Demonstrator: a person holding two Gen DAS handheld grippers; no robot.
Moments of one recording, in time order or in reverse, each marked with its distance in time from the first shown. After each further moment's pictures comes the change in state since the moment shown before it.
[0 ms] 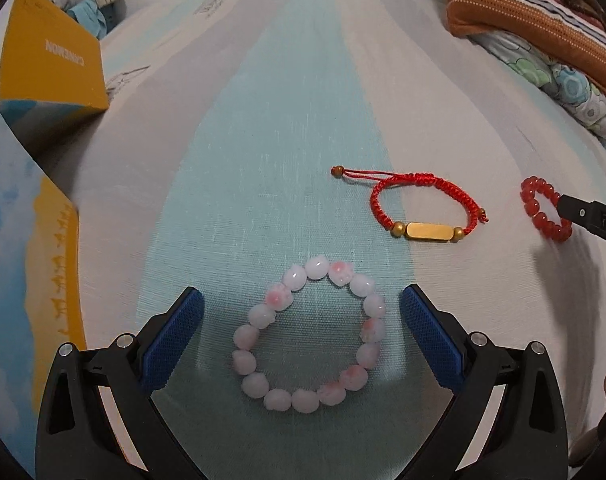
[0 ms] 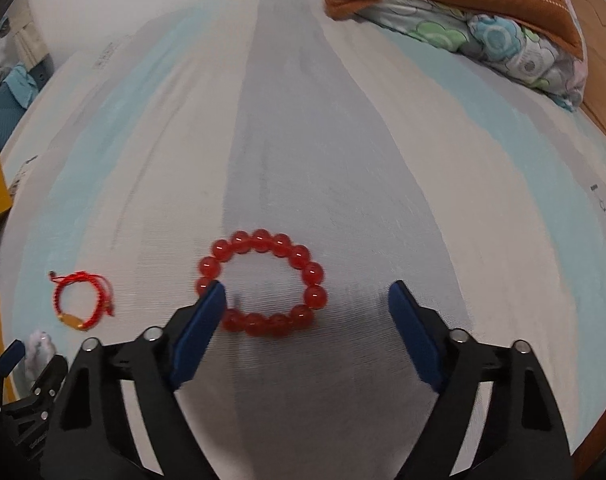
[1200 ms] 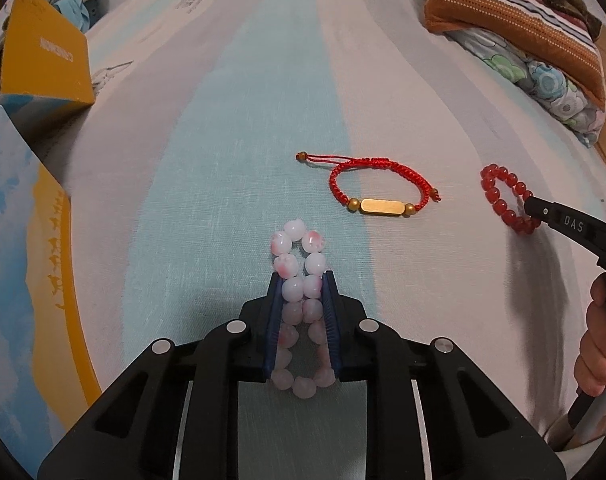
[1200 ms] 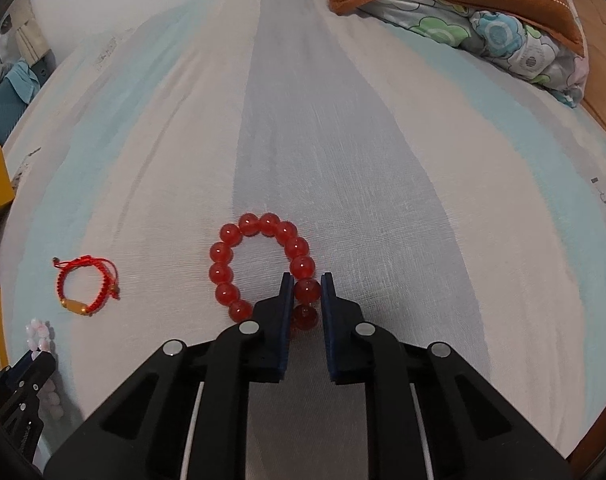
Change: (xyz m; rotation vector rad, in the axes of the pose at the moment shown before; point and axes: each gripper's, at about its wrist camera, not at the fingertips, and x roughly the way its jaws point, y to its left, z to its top) left arm -0.026 -0.005 -0.011 0.009 0.028 -0.092; right arm -0.007 0.002 -0.004 -0.006 0.001 0.014
